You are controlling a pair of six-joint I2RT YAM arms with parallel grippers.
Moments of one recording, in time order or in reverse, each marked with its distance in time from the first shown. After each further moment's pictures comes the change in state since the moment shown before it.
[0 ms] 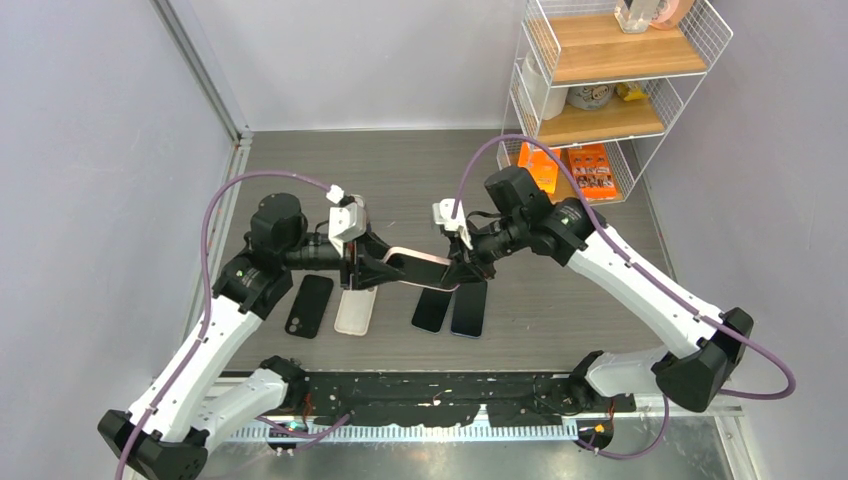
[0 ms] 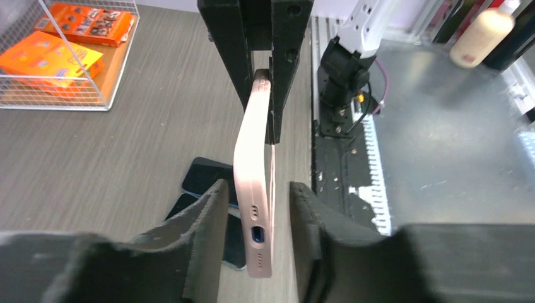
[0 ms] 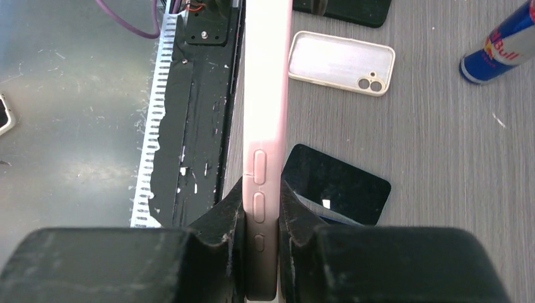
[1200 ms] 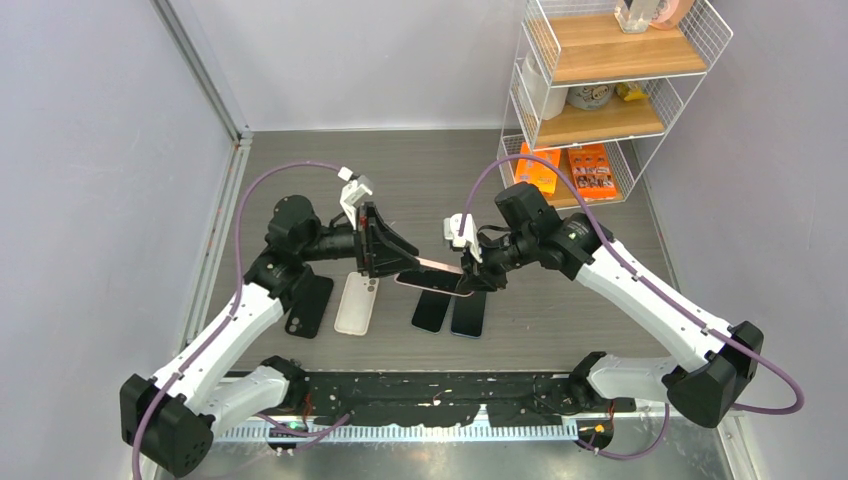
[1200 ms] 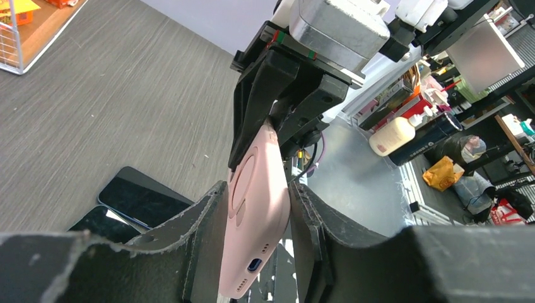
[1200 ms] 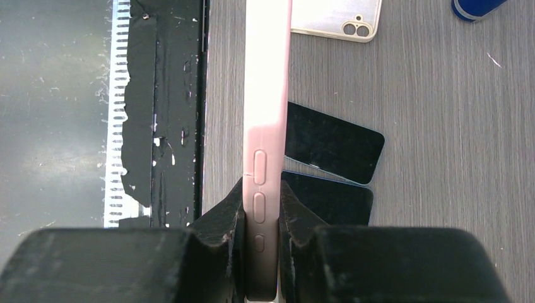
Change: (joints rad) left arm -0.004 0.103 -0.166 0.510 -0.014 -0.653; right arm -0.023 -0.094 -0.157 0.010 0.114 -0.042
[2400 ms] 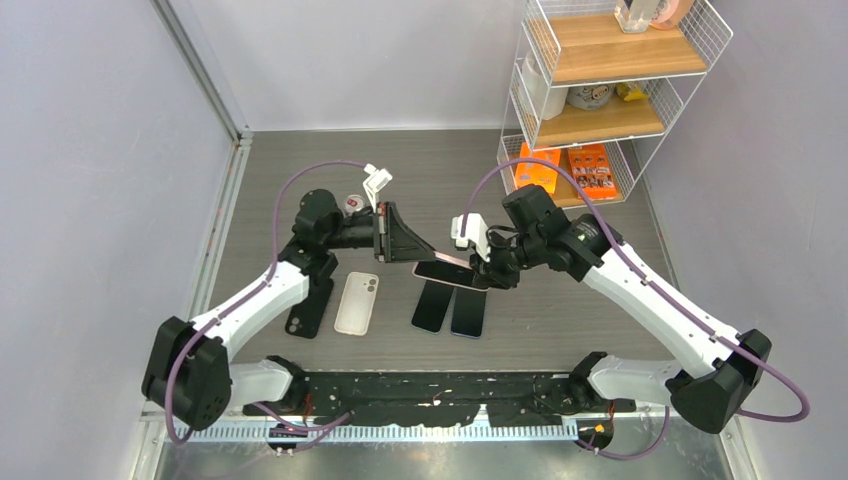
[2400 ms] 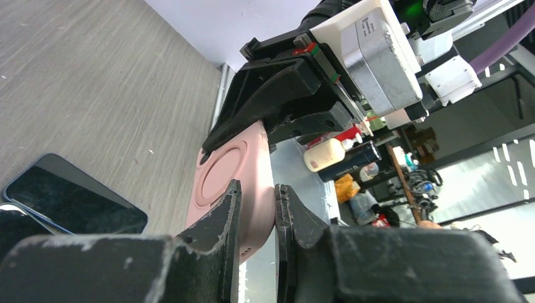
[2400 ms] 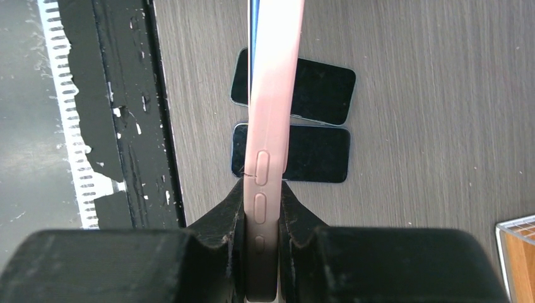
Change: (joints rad) left arm -0.012 0.226 -0.055 0.341 0.043 -0.388; right arm -0.010 -0.029 0.006 -0.082 0.183 0.005
